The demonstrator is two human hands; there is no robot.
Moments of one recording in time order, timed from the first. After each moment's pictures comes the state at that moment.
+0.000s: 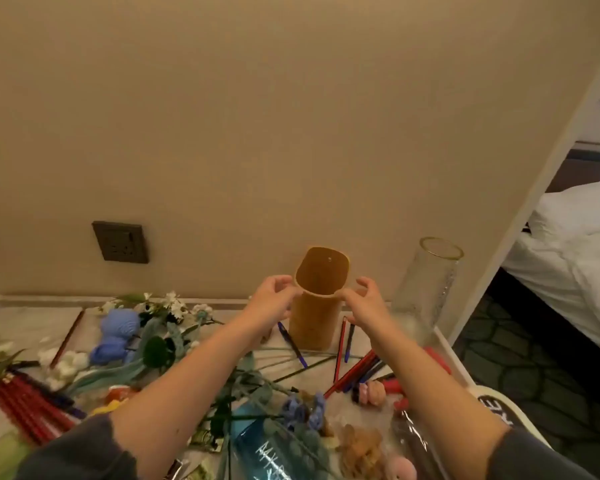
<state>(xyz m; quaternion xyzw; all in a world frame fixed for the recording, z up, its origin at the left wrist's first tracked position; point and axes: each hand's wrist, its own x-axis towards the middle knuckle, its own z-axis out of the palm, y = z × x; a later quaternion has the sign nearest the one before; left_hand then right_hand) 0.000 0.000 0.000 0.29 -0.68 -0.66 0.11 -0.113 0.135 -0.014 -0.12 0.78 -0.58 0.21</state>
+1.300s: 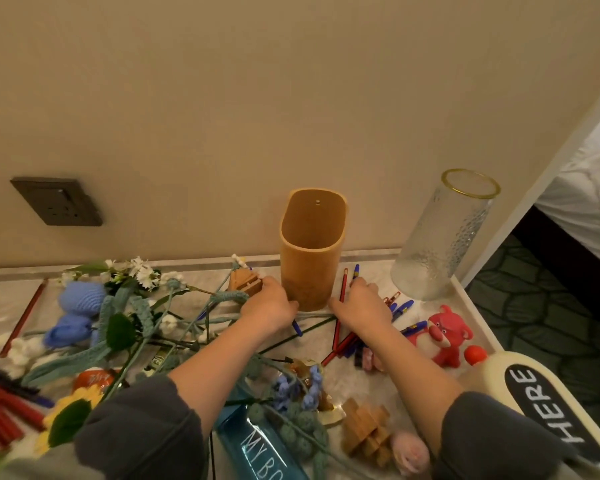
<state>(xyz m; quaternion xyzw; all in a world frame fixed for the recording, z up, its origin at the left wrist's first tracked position) -0.062 -0.004 -0.106 0.41 -0.86 -0.26 -0.13 -0.154 0.131 -0.120 -0.17 0.96 -0.16 0.17</state>
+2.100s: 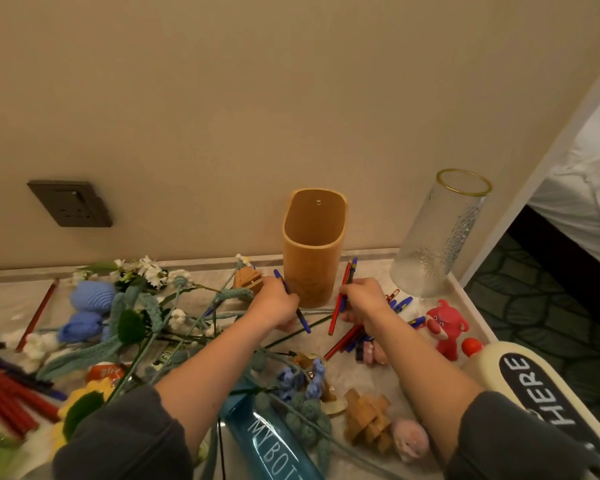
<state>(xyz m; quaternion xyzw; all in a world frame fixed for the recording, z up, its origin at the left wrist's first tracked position) -0.050 0.001 -0.096 0.42 -0.75 -0.50 -0.05 -0.146 0.130 -0.101 0.01 0.79 -0.53 0.30</state>
